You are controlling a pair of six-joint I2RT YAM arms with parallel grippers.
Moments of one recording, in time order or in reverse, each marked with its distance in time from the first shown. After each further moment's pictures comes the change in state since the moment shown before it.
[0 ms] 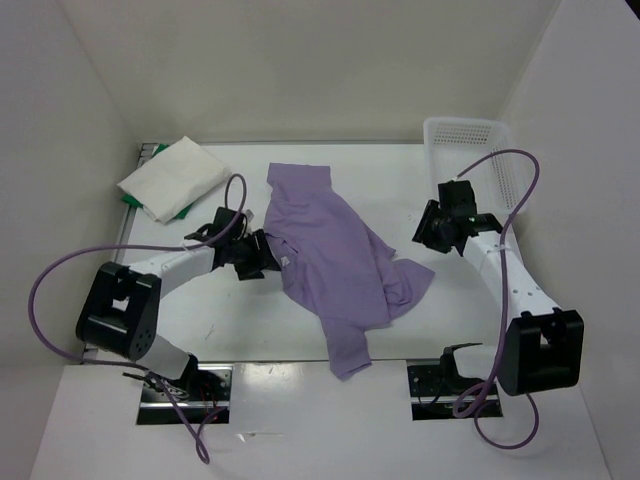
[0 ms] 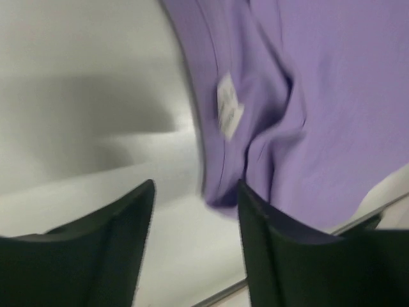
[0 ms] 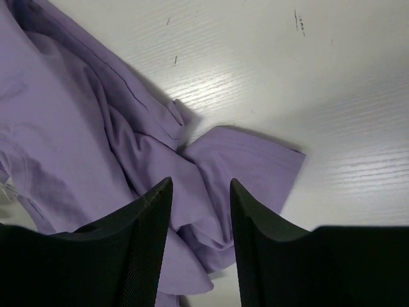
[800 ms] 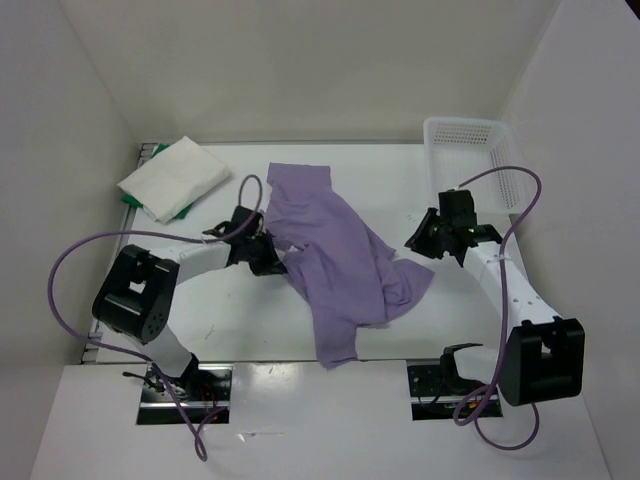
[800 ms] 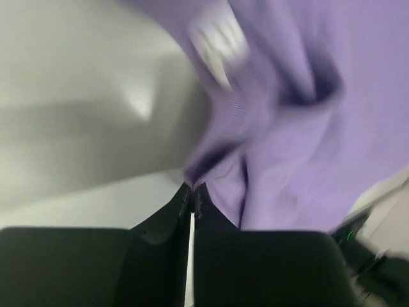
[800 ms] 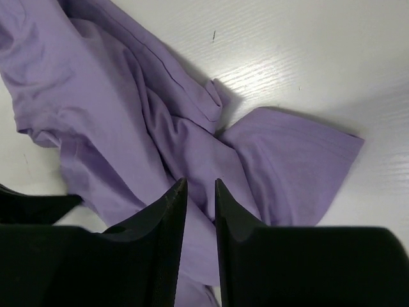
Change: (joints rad) left arm -0.166 0.098 0.006 0.081 -0.013 -0.141; right arm 0.000 -0.055 -0.088 0.076 -0.133 0.132
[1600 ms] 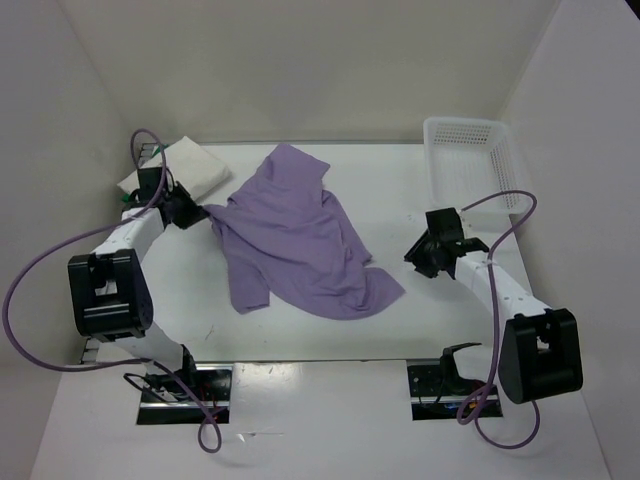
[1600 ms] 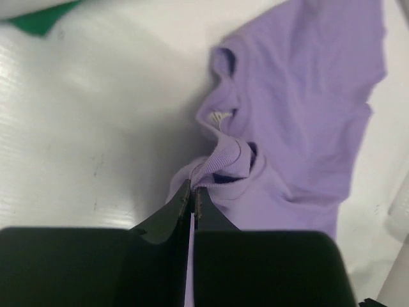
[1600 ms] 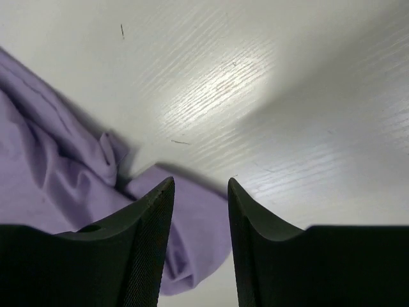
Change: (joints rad) left arm 0.624 -0.015 0.258 -0.100 -0.058 0.194; right arm 0.055 0.019 -0.159 0.061 0.178 0.221
